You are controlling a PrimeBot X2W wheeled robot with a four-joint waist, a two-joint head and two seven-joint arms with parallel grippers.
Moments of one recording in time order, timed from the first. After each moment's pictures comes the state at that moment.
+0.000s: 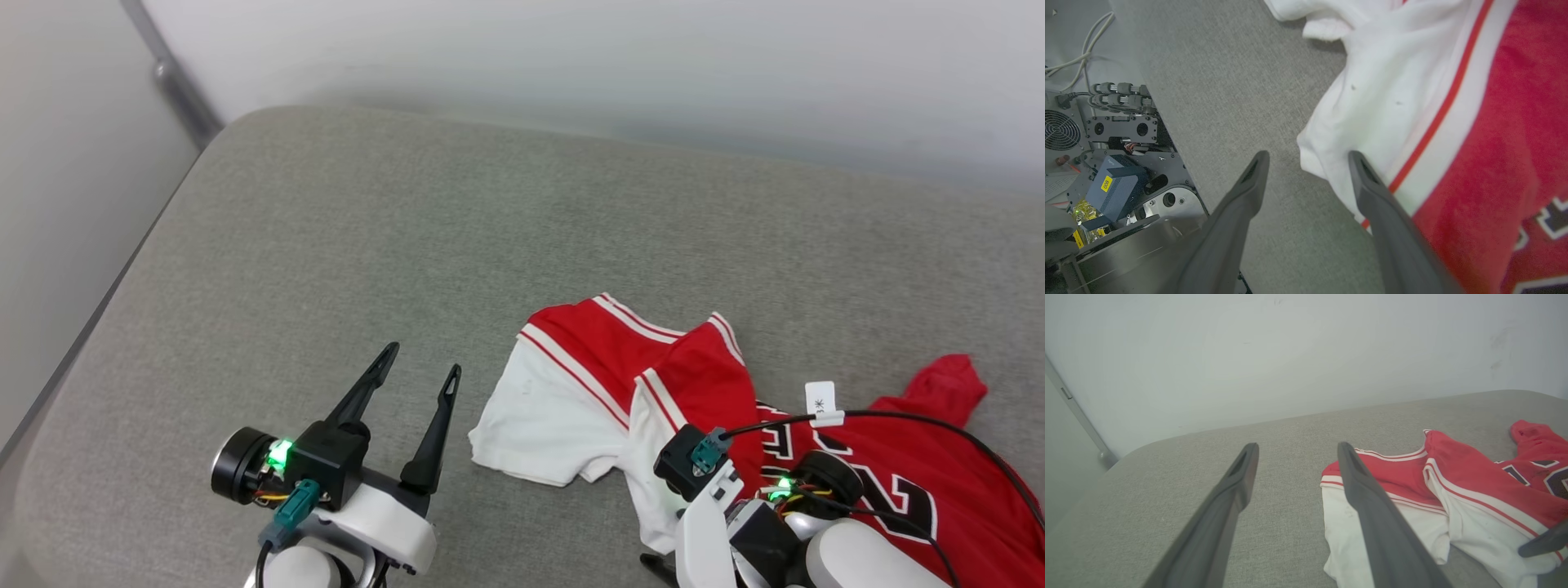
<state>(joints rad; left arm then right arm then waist) -0.16 0.27 -0.39 0.11 -0.24 0.00 -0.26 -0.32 -0.39 0.73 0.09 0.50 0.13 0.77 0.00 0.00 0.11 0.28</state>
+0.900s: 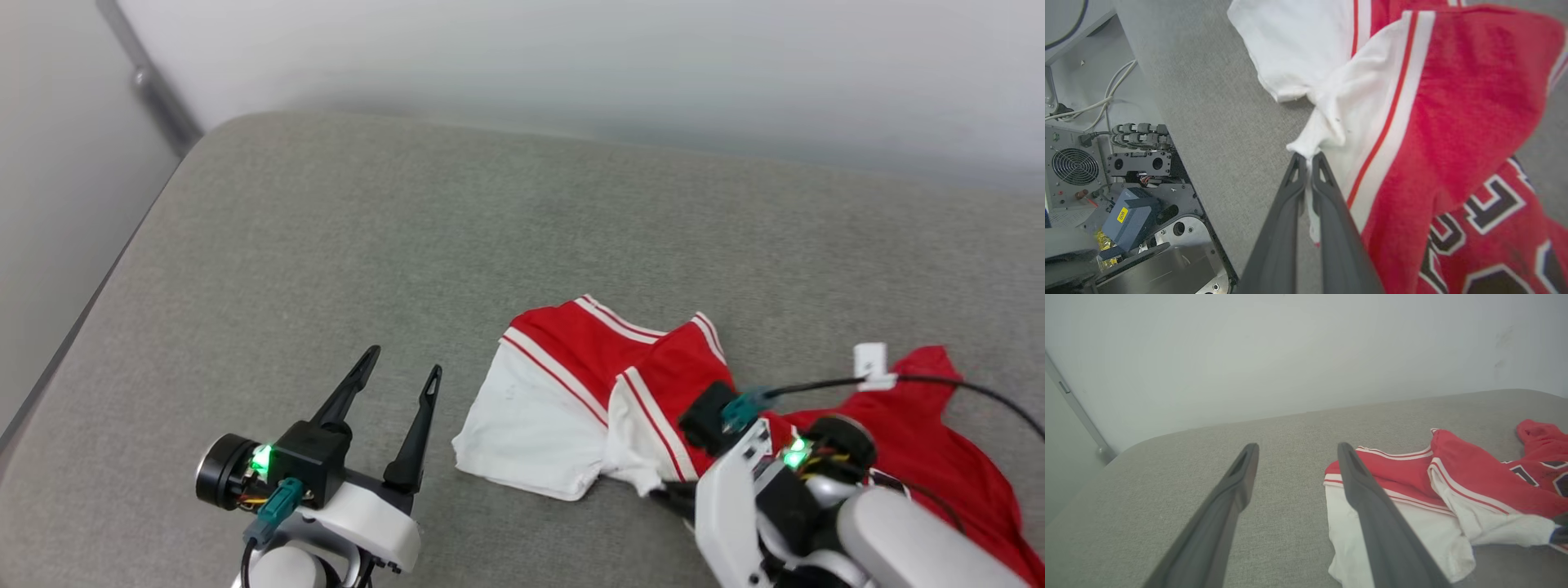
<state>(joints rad) -0.15 0.24 -0.32 0.15 -0.21 -0.04 -0.26 -0.37 -0.44 0.74 0.05 0.62 0.13 0.70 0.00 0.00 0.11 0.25</state>
